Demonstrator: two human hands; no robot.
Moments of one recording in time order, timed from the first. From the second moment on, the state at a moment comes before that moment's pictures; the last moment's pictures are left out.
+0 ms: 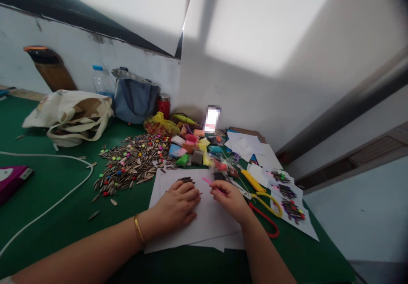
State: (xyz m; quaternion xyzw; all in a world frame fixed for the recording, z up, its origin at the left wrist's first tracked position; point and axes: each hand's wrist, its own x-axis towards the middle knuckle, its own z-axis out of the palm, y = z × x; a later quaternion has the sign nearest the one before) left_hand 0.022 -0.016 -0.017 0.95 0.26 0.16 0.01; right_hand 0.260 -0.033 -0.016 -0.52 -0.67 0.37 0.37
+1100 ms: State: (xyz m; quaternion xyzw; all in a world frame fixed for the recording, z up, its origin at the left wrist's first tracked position) left_hand 0.023 -0.014 -0.021 0.95 0.25 0.15 0.04; right_hand 0.237 -0.037 -0.014 -0.53 -0.81 0.09 0.23
